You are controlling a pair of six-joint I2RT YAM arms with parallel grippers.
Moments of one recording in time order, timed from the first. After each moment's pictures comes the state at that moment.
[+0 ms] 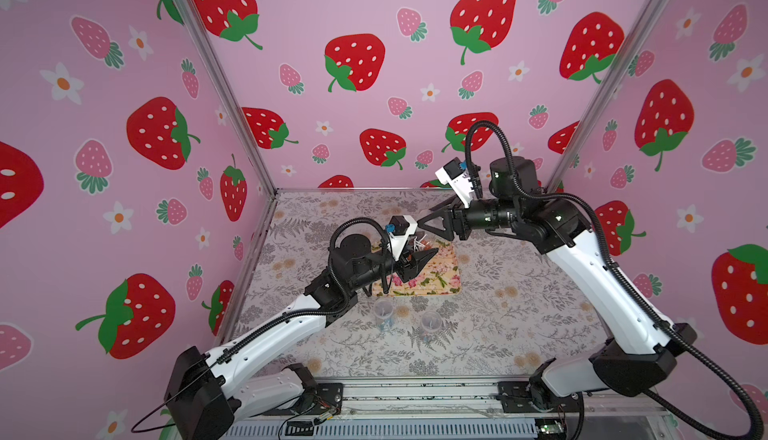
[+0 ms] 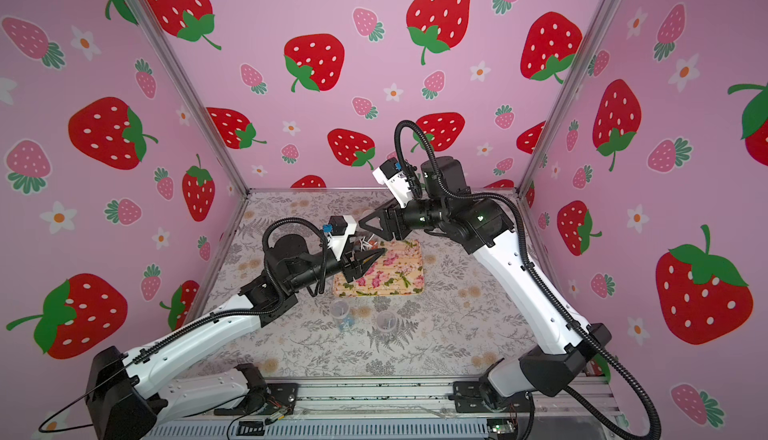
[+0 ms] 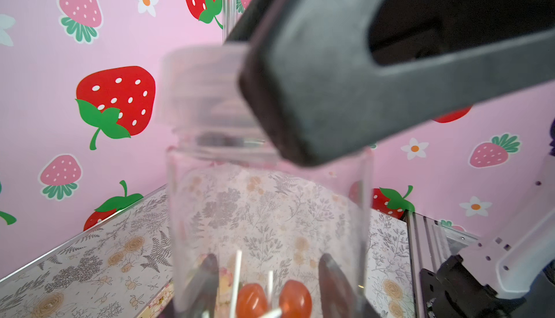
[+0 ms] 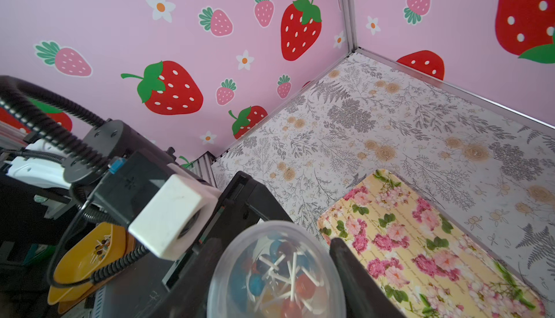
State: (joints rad) left arm -0.75 1.15 0.90 0.22 0.33 -0.04; right arm 0.71 1.47 1.83 -0.84 -0.65 0.10
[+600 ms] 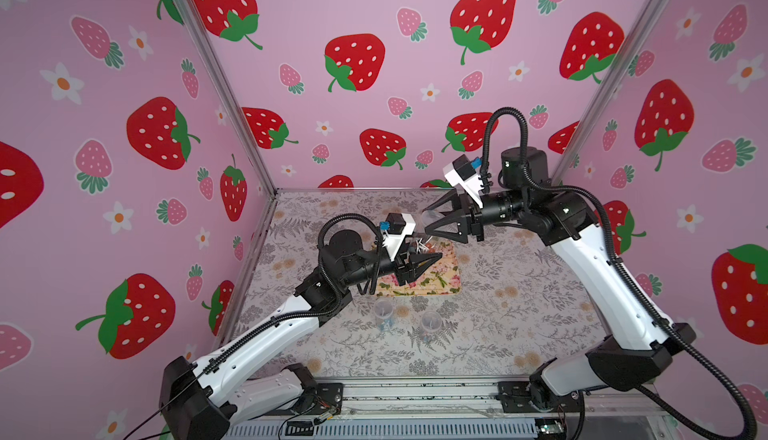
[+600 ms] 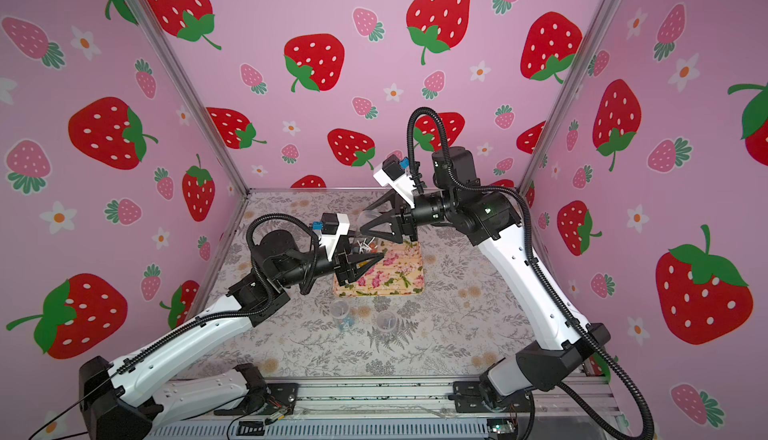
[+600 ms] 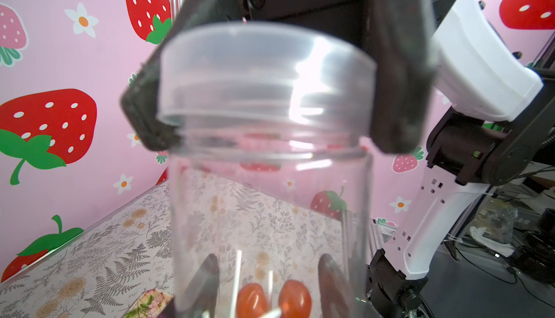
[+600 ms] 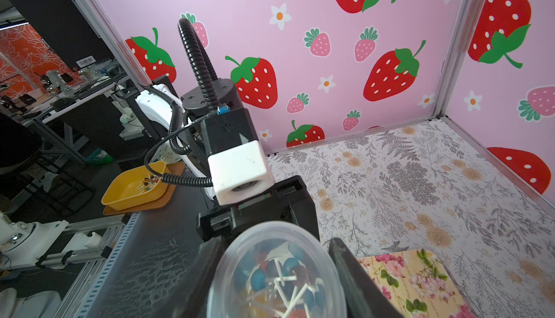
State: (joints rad) left arm -0.74 1.11 0.95 0.20 0.51 -0.10; right arm 0.65 1.49 1.88 -0.82 -1.05 -0.18
